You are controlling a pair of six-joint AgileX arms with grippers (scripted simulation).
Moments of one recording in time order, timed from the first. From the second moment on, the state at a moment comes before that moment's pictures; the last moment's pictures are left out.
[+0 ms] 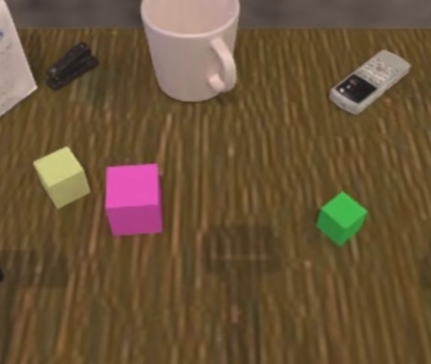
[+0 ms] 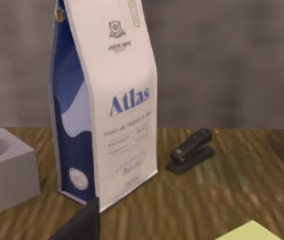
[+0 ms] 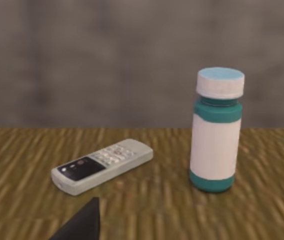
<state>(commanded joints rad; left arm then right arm) 0.00 0.00 0.00 0.00 0.00 0.00 0.00 0.00 0.00 0.00 0.00 0.00</state>
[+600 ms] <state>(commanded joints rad) 0.00 0.00 0.00 0.00 0.00 0.00 0.10 0.38 0.34 -0.24 0.00 -0.05</state>
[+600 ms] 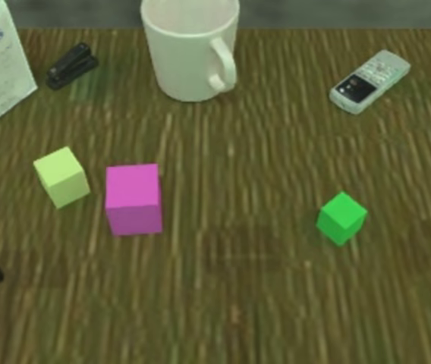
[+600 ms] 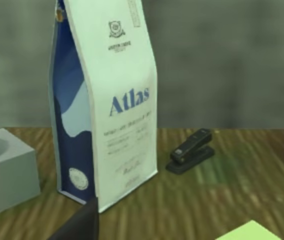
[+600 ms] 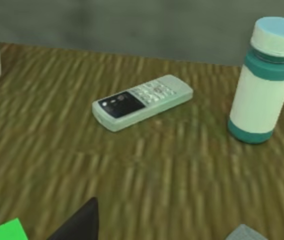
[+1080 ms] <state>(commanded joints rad) 0.00 0.00 0.00 0.00 0.00 0.00 0.27 1.23 0.96 -0.70 0.00 -0.15</state>
